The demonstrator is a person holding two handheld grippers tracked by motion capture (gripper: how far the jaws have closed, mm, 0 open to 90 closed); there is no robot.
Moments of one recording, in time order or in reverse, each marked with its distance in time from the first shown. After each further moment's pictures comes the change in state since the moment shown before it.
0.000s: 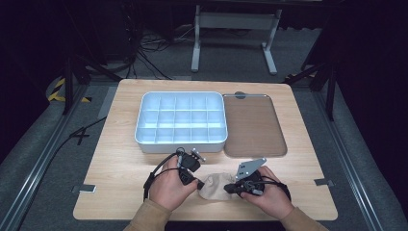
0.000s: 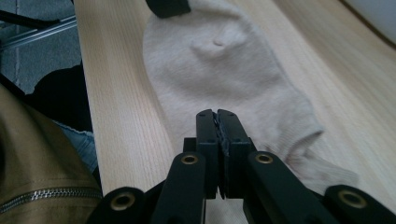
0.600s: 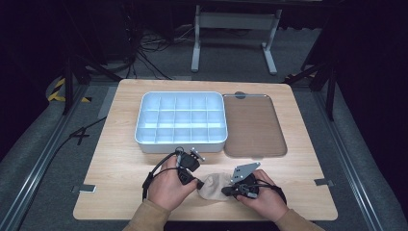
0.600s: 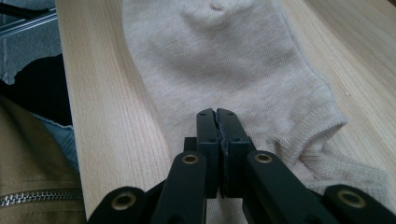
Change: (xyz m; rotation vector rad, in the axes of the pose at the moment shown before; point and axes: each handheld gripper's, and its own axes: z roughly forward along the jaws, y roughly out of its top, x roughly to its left) left arm -0.002 -0.001 -0.005 -0.007 0.000 -0.001; right arm 0.002 -0.007 0.017 0.032 -0.015 -0.002
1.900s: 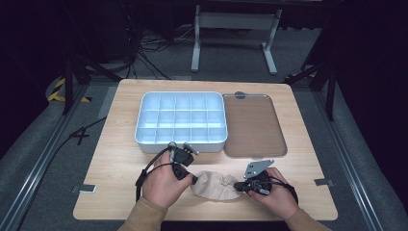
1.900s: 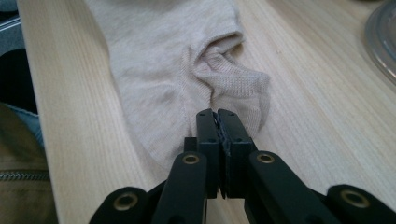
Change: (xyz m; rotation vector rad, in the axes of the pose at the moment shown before) left arm 0.002 0.001 -0.022 -0.007 0.045 -0.074; right arm -0.018 -0.020 -0.022 -0.003 -0.076 0.045
